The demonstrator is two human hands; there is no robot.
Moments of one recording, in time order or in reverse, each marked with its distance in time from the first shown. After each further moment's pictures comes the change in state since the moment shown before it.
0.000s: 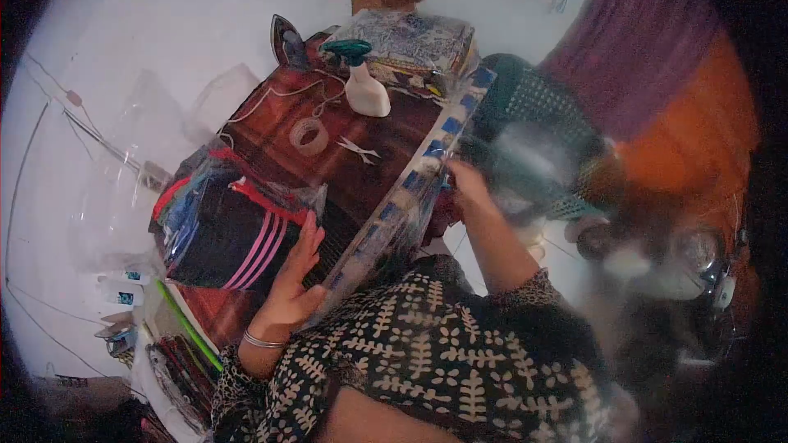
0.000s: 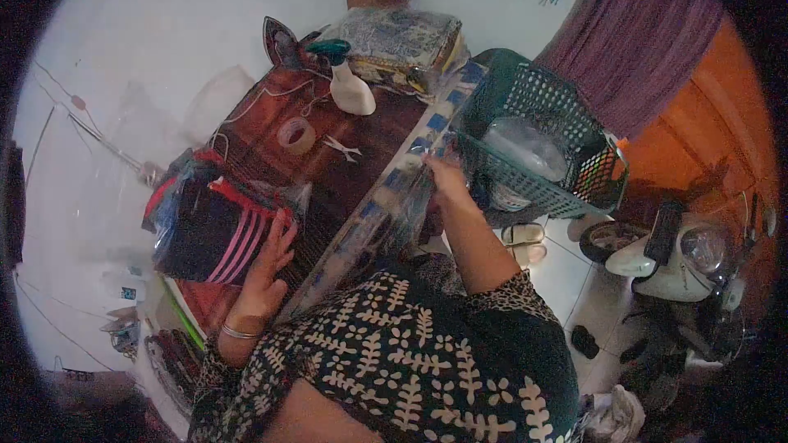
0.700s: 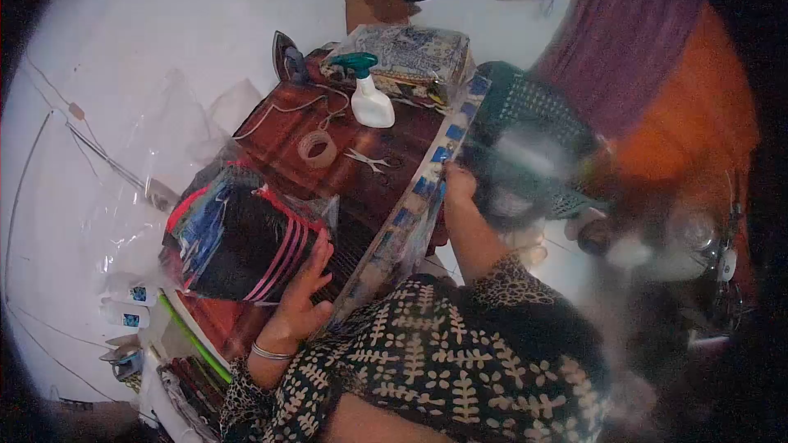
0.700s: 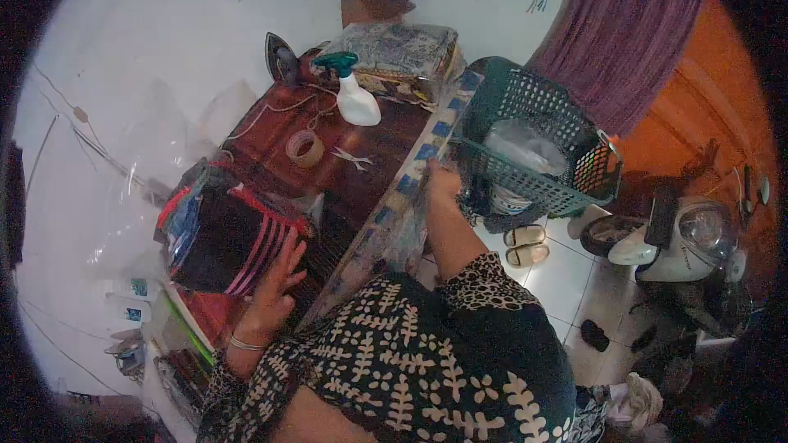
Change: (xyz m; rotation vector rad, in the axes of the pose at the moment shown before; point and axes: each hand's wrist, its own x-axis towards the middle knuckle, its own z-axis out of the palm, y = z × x) left_hand 0.006 -0.007 -0.004 0.038 -0.013 -0.053; right_hand 0.111 0.054 0.018 -0.421 0.451 -0.090
